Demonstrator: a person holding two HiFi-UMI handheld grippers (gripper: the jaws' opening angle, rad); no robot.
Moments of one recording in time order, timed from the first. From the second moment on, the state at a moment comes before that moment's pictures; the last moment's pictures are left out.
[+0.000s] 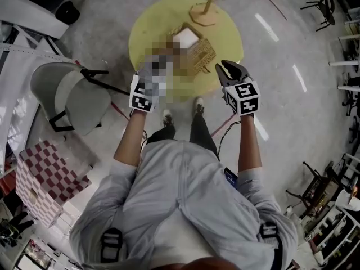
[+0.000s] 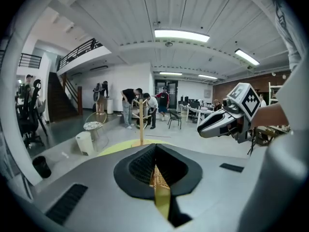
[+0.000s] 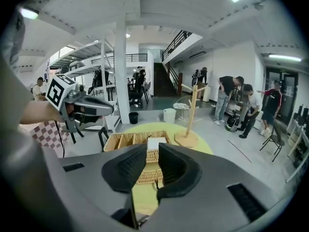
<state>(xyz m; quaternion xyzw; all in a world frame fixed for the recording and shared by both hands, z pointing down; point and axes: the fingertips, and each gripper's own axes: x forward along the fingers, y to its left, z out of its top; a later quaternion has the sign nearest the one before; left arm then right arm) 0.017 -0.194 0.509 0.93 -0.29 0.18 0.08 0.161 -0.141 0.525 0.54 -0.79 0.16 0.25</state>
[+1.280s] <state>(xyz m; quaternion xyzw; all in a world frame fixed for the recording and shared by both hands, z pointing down) 0.020 -0.189 0.660 0.85 -0.39 0.29 0.20 0.173 -0.144 0.777 0.32 -0.81 0.23 0.44</state>
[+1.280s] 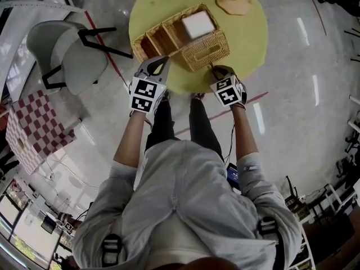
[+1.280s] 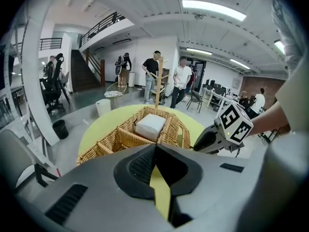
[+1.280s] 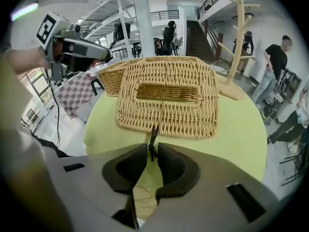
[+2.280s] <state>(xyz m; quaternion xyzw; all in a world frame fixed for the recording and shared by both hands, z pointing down) -0.002 -0.217 0.568 0.88 -0.38 0.23 0.15 0.173 -0.159 0.644 0.38 -0.81 0.21 0.40</state>
